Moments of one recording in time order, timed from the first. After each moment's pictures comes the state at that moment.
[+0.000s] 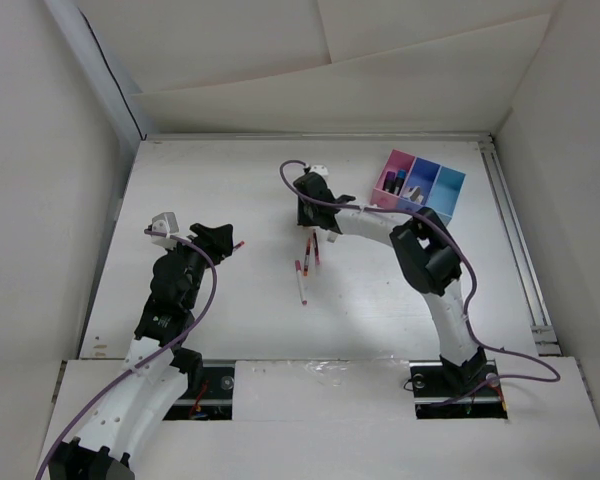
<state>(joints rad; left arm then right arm) -0.28 0.55 0.35 0.12 -0.16 -0.66 0.69 2.21 1.61 -0.18 0.27 0.51</state>
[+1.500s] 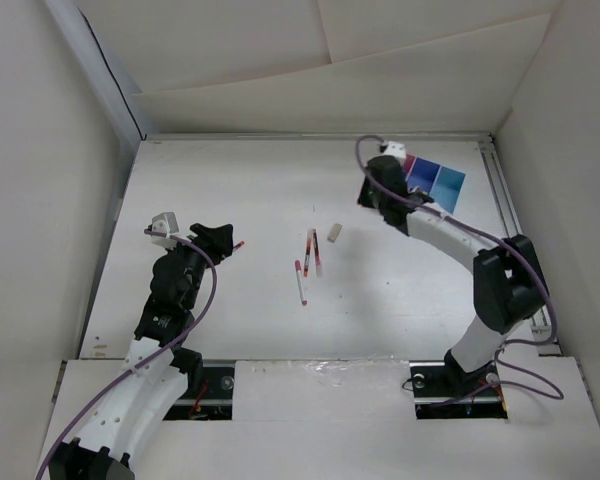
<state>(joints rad) -0.28 0.55 0.35 0.12 -0.16 -0.66 0.40 1.68 1.21 -0.09 0.33 0.49</state>
